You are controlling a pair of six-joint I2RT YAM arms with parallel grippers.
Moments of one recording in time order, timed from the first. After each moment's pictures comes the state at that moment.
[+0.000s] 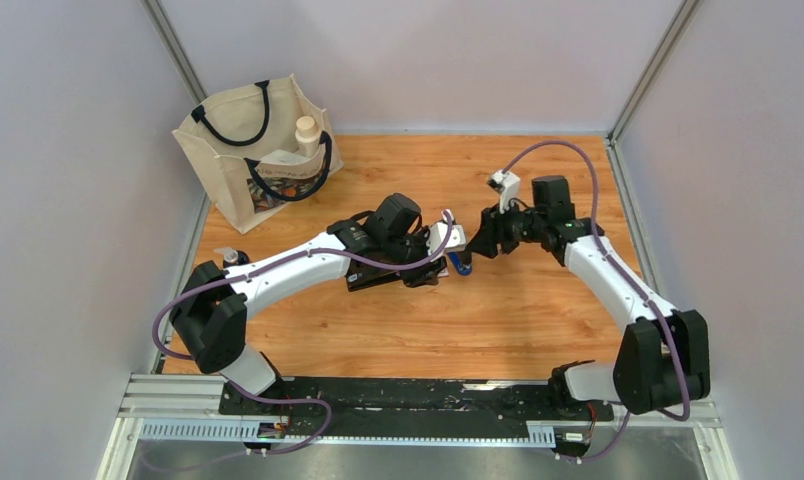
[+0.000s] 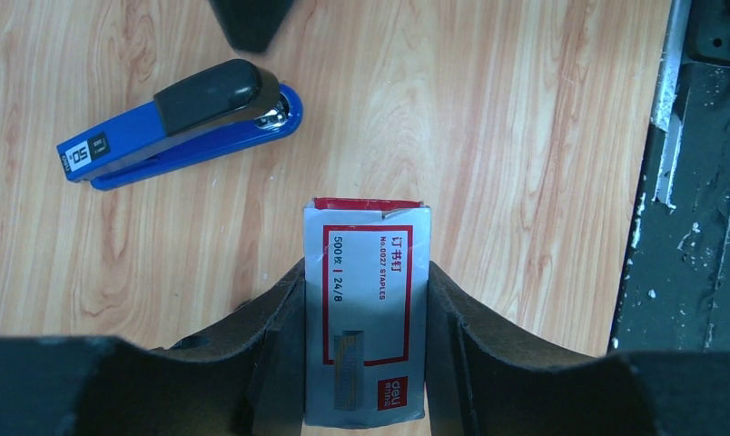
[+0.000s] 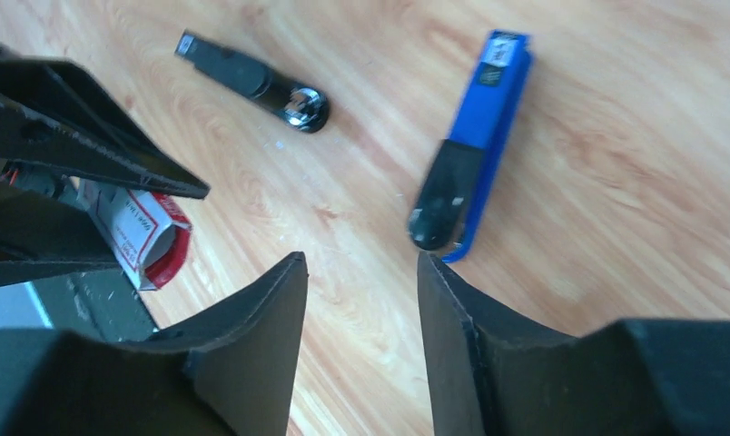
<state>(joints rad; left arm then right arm) -0.86 1.57 1.19 -0.40 0.42 0.39 0.26 1.35 0.95 -0.38 -0.69 -0.10</state>
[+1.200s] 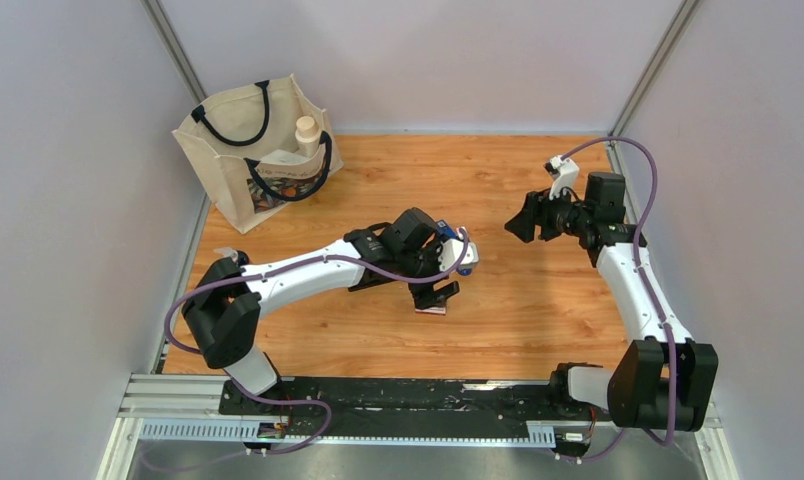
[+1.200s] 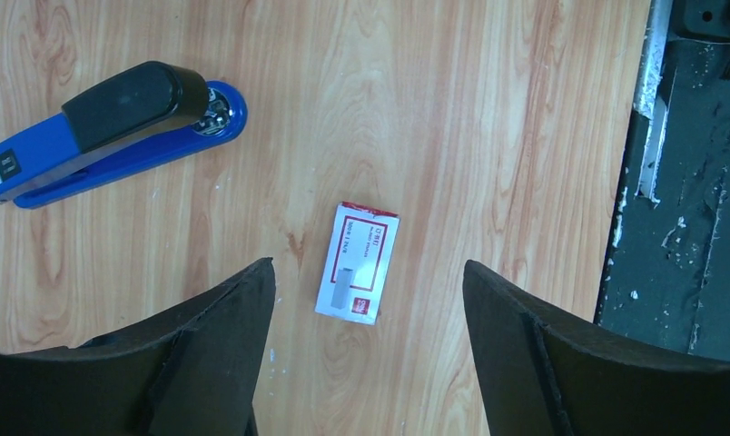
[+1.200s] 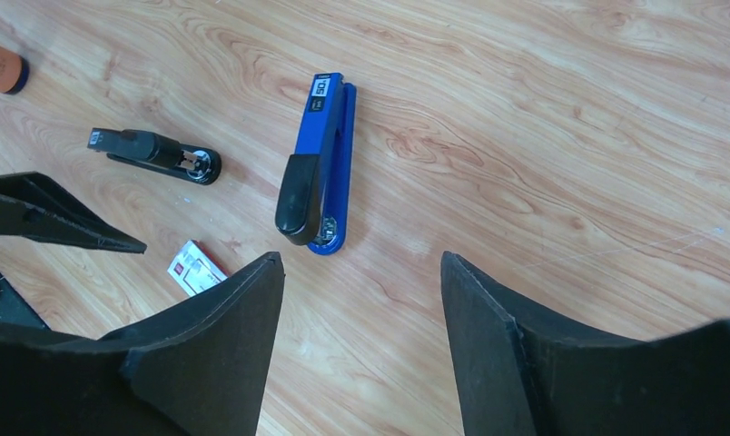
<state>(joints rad) -0.94 1.62 1.19 -0.40 0.39 0.37 -0.05 1.23 0.95 -0.38 -0.67 -0.11</state>
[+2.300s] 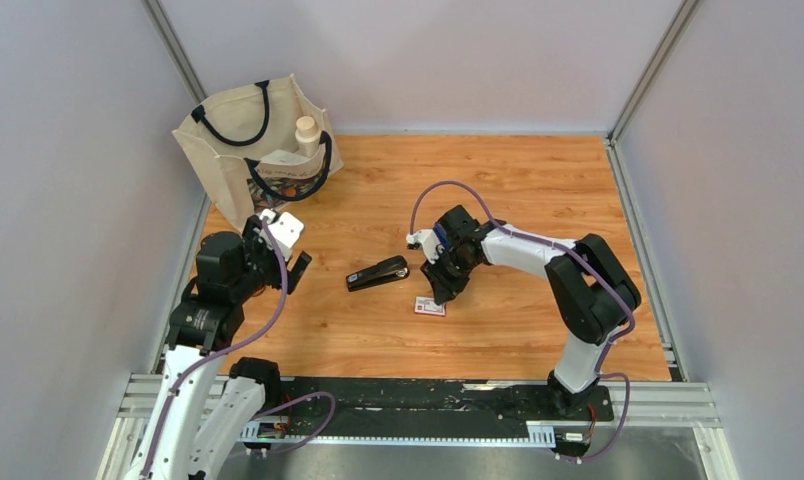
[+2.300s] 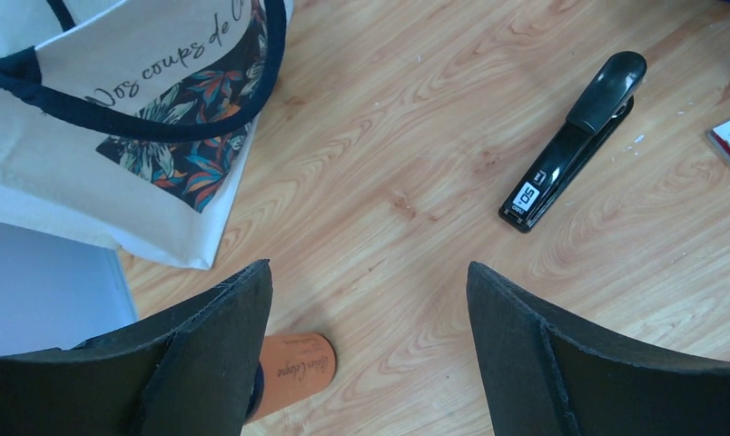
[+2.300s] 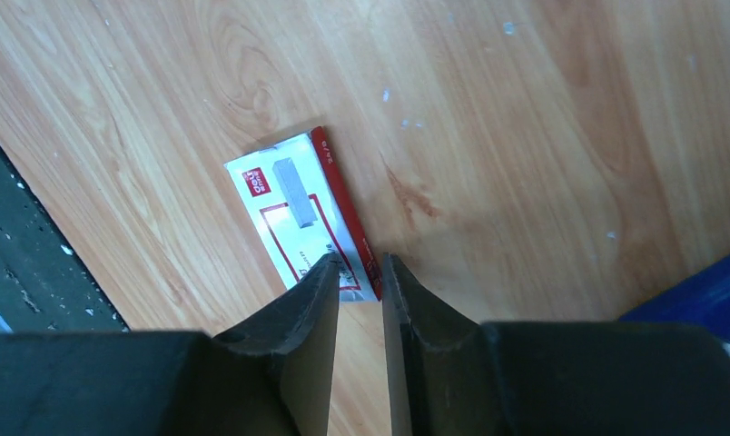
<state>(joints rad) -0.17 0.62 0.80 -0.63 0.22 0.44 0.61 1.77 1.06 -0.54 -0.51 -0.31</state>
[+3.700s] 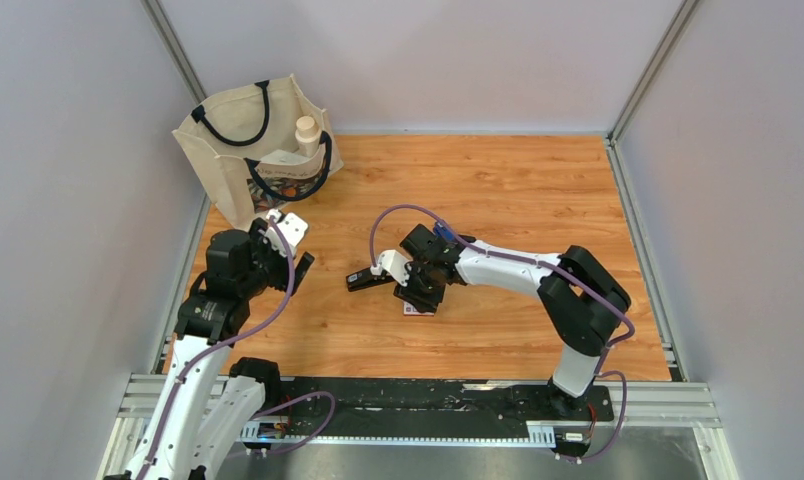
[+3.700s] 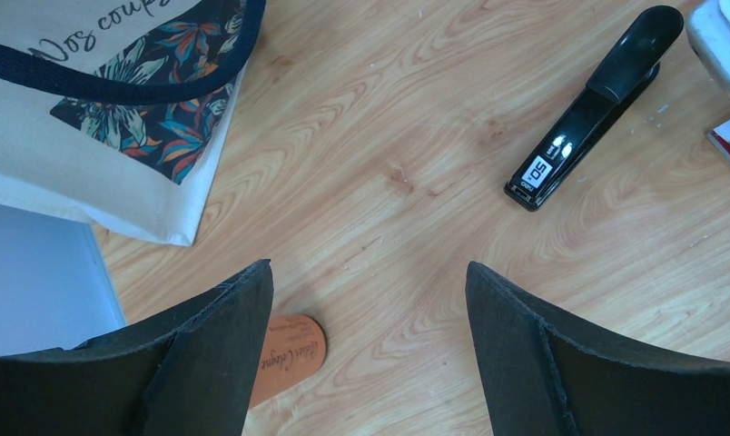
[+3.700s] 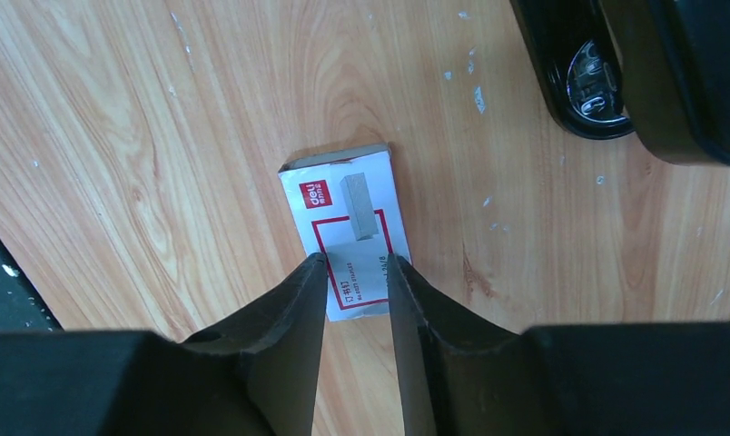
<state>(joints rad) -0.16 0.65 0.75 -0.62 0.20 0.44 0.86 1.77 1.12 -0.55 -0.25 -0.41</state>
